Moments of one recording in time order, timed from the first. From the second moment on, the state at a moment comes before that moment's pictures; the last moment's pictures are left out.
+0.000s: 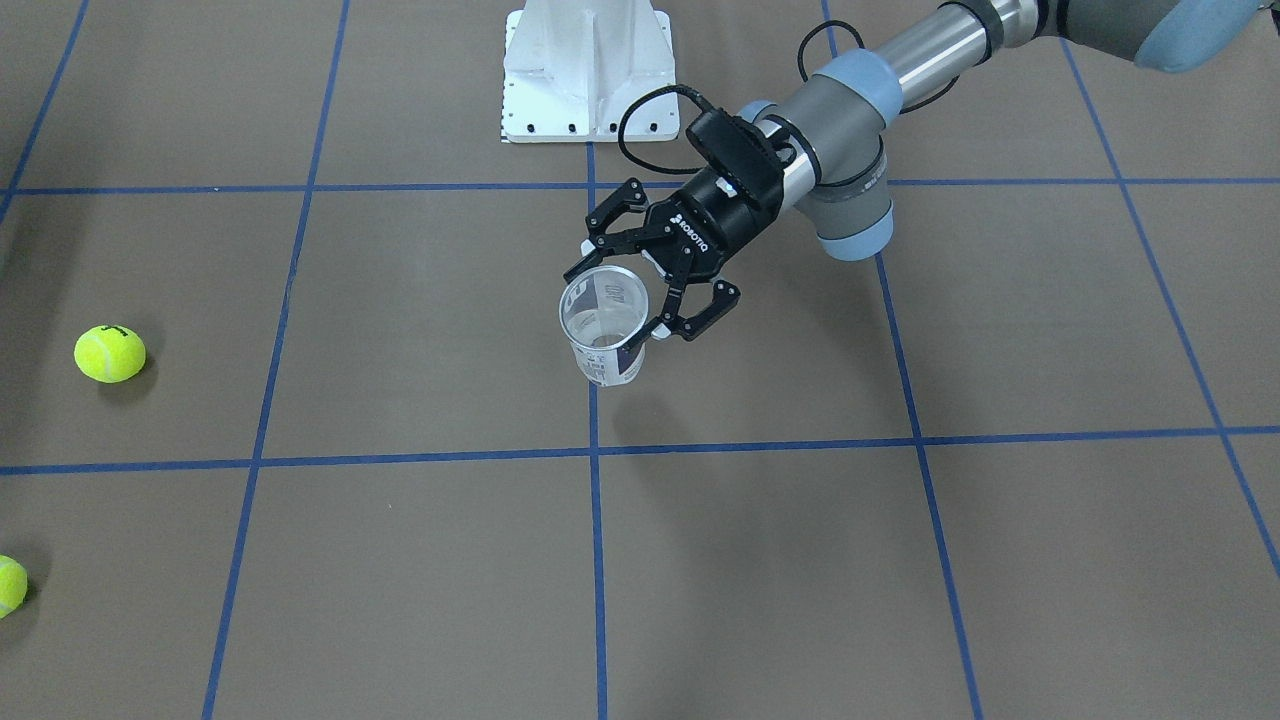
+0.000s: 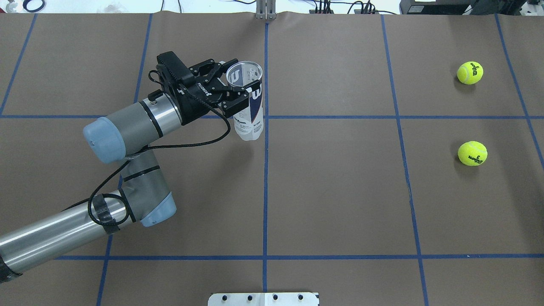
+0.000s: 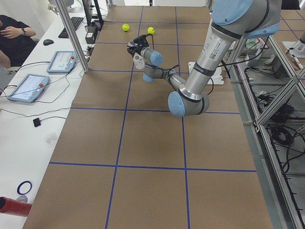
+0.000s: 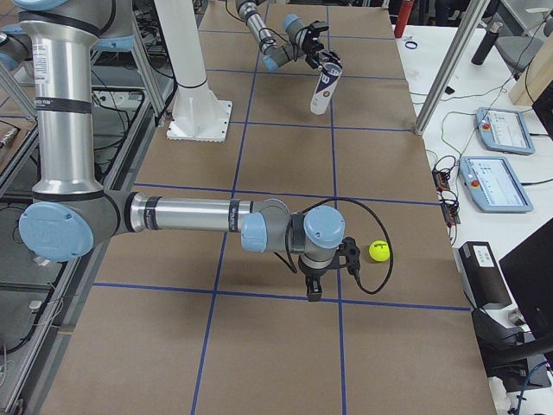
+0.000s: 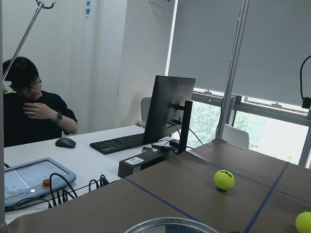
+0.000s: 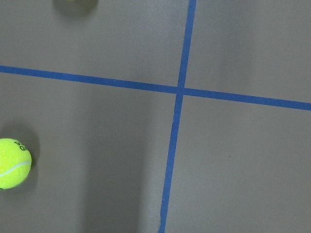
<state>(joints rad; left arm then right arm) -0.58 -2.17 -1.34 -3.23 -1.42 -0.54 1.55 -1.59 1.60 -1.56 2.40 -0.10</state>
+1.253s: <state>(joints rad) -0.50 -2.17 -1.30 -3.28 -1.30 -0.44 1.55 -1.59 1.59 -1.57 2.40 -0.10</state>
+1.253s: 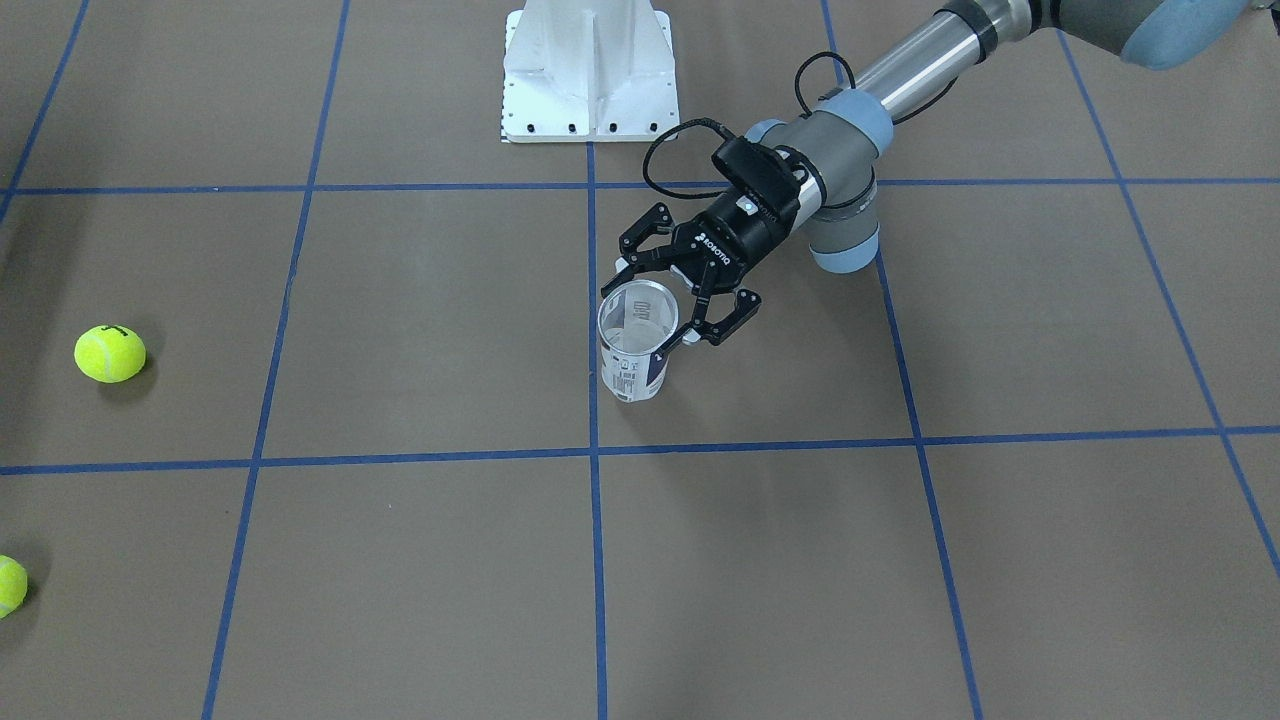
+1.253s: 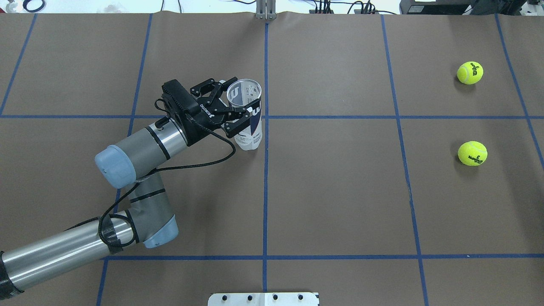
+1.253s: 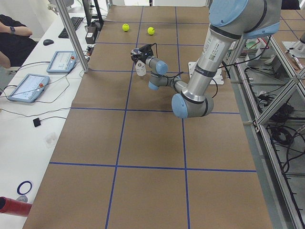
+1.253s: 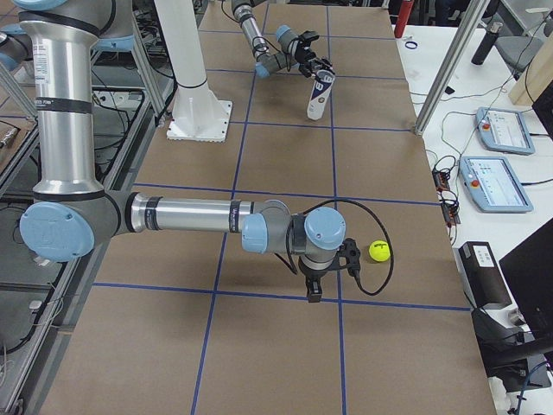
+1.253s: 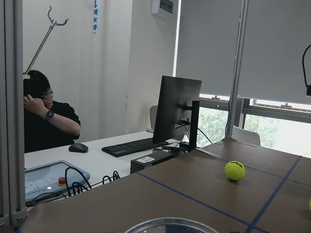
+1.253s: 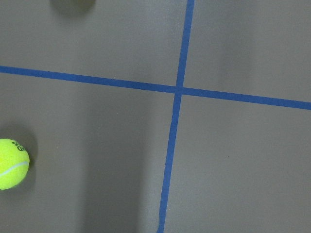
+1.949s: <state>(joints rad) -0.47 -2.18 -1.30 -3.31 -1.30 -0.37 1.55 -1.59 1.59 -1.57 2.40 -0.10</state>
